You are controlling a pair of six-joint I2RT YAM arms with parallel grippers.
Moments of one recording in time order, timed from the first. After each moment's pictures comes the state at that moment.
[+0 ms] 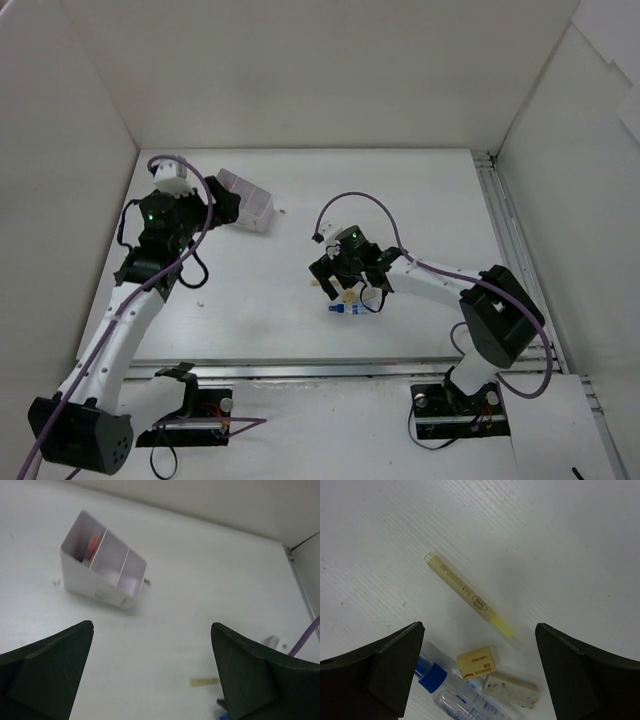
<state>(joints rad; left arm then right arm) -0.17 1.06 1.02 -0.16 0.05 -0.40 0.73 1.60 0.91 -0.17 -0.02 -0.04</state>
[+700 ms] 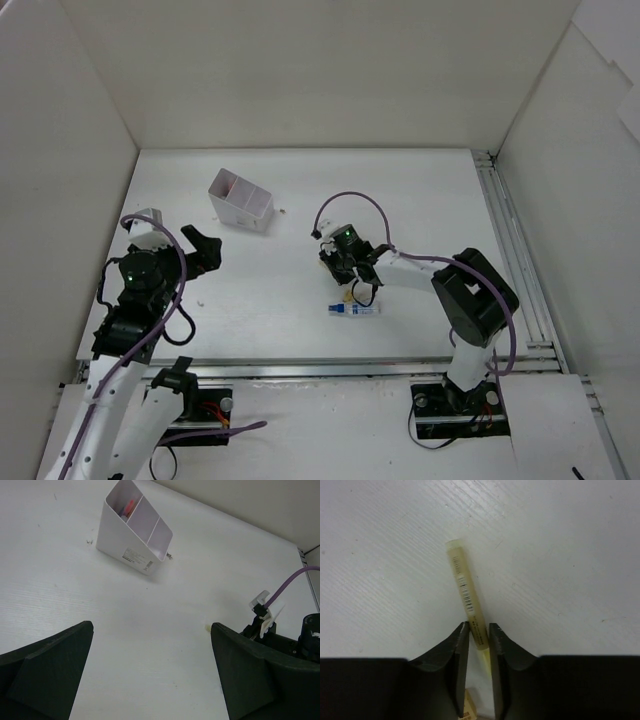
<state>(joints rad) -0.19 0.62 0.77 -0.41 -0.06 -0.47 0.69 1.78 0.96 -0.08 0.02 -0.02</state>
